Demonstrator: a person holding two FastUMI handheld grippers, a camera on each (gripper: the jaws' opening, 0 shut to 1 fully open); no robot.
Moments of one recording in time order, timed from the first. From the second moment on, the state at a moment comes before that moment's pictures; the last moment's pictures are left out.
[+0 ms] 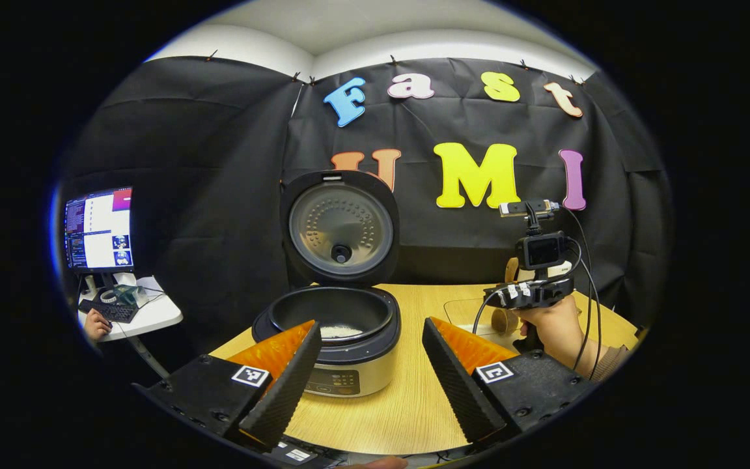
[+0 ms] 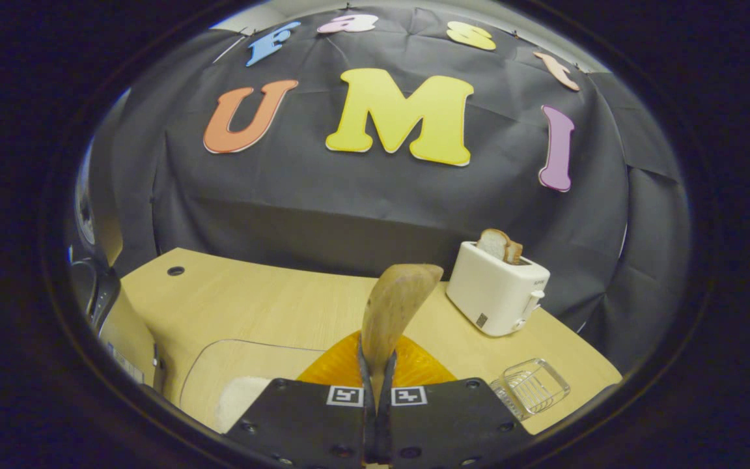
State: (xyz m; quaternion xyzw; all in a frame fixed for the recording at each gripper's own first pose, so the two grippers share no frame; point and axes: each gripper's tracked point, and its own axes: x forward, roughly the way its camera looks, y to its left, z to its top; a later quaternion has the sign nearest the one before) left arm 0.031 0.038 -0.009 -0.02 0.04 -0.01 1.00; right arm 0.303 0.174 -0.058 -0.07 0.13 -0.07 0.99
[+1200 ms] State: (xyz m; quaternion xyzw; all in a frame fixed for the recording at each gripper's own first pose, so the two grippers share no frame) left arm 0.033 0.040 -0.009 -0.03 0.04 -0.01 1.00; right arm 0.256 0.215 -0.084 0.41 0.26 0.07 0.87
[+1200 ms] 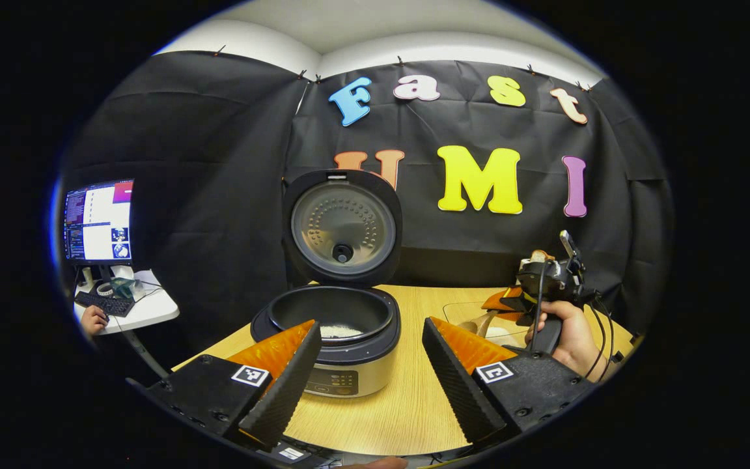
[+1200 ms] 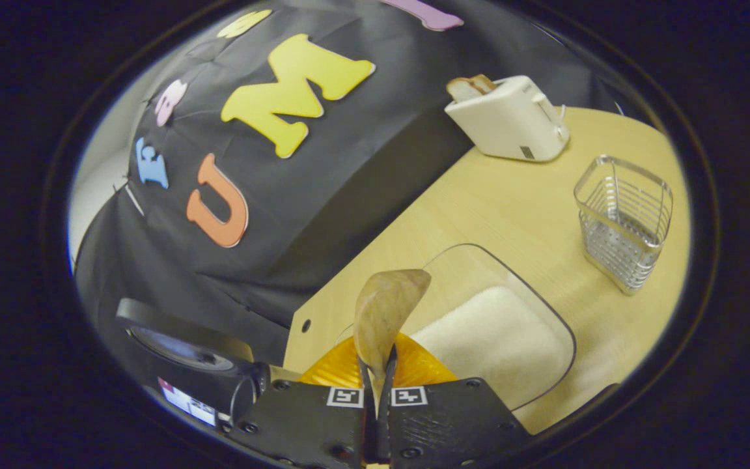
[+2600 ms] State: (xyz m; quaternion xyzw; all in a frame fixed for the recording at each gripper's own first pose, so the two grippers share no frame) left arm 0.024 0.048 0.001 -0.01 0.02 -0.01 1.00; right arm 0.227 0.185 0.003 0.66 0.23 0.15 0.70
